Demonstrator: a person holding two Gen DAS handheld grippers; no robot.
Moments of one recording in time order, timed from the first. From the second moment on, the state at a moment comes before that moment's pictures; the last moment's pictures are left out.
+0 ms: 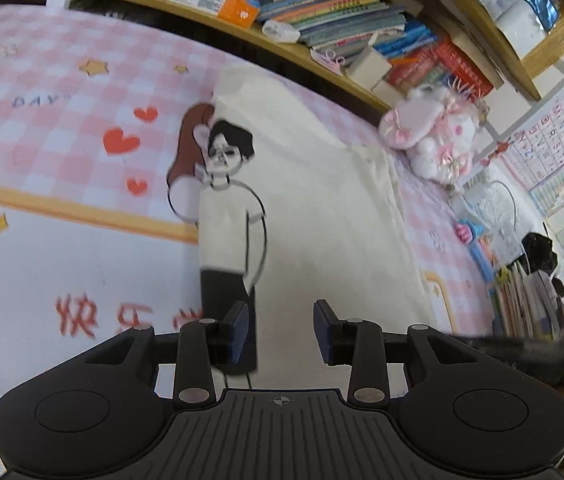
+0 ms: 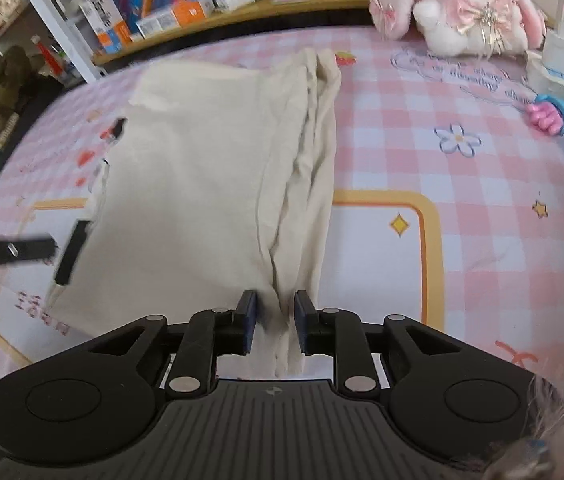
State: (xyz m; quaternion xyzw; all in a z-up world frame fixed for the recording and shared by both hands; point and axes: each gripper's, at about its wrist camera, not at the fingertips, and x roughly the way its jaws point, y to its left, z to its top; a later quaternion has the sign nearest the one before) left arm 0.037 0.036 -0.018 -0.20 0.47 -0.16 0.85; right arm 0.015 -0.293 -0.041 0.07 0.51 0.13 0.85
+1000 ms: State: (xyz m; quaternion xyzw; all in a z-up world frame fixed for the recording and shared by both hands) left arm 0.252 0.095 -0.055 -0.28 0.44 -0.22 0.82; right arm 0.002 -0.275 -0.045 0.11 0.50 -0.03 0.86
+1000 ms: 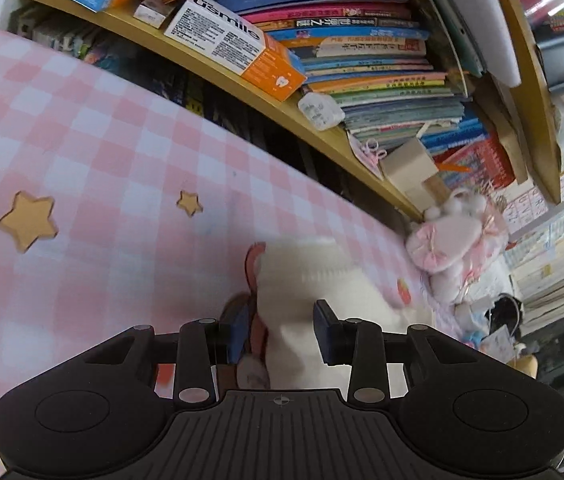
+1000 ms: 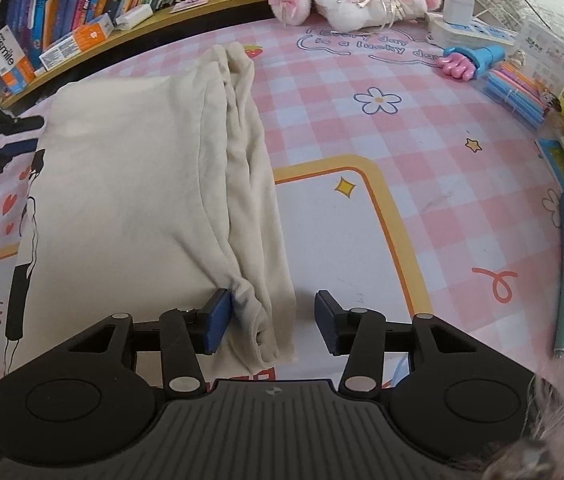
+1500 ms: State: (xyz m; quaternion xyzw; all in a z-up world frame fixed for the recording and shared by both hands) left arm 0.269 0.072 -0.045 -0.22 0.38 -0.29 0.85; right arm 0.007 -0.264 -0.042 0.09 0.51 -0.06 0.85
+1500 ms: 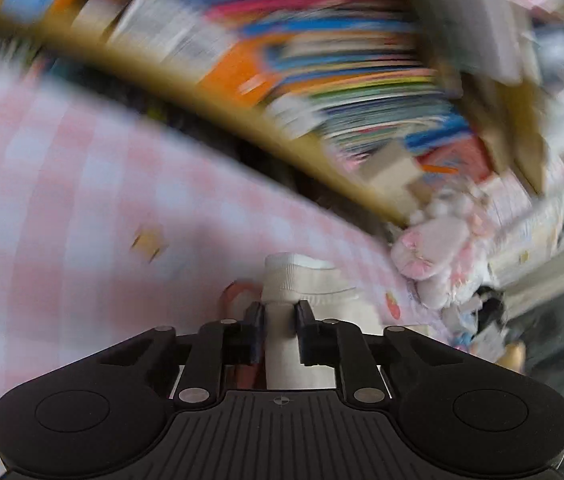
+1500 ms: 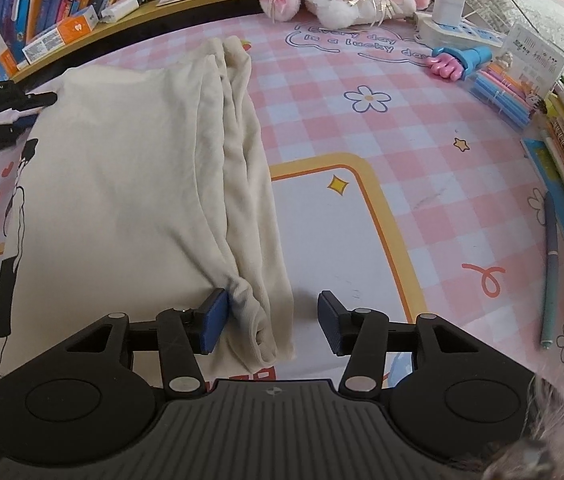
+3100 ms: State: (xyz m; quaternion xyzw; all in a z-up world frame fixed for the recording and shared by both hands) left arm 0.203 0.123 -0.053 -0.25 0.43 -0.25 0.83; right arm 0.002 -0.256 -0.042 0.10 0.51 -0.09 0.85
